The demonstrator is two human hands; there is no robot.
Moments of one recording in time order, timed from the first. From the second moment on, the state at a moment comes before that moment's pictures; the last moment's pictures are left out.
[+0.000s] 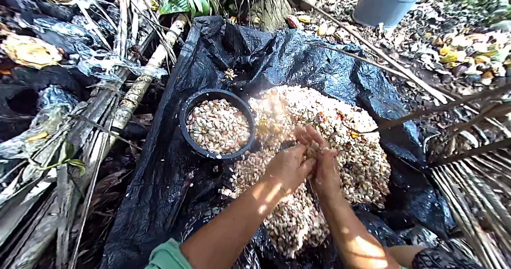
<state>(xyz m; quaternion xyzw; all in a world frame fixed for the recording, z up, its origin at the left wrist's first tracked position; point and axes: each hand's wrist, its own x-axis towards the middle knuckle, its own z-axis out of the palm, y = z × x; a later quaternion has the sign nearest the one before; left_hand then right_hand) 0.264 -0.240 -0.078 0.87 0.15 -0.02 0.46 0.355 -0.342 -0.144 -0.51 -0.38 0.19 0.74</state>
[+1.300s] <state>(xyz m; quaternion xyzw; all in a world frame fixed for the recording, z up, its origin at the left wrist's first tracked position) 0.228 -0.226 -0.109 0.90 0.21 -0.10 0.36 0.309 -0.326 -0.191 -0.56 -0.22 0.33 0.73</state>
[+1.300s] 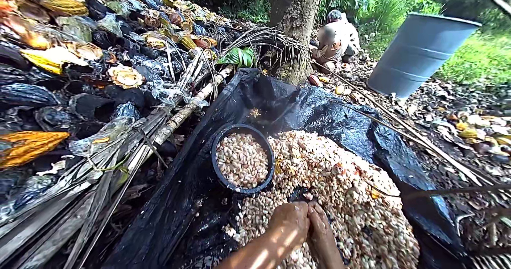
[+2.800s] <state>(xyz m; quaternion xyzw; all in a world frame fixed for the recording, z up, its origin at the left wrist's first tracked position) 0.214 -0.196 -0.130 0.55 0.15 0.13 0.81 0.345 -0.321 -0.154 -0.56 -0.56 0.05 0.60</state>
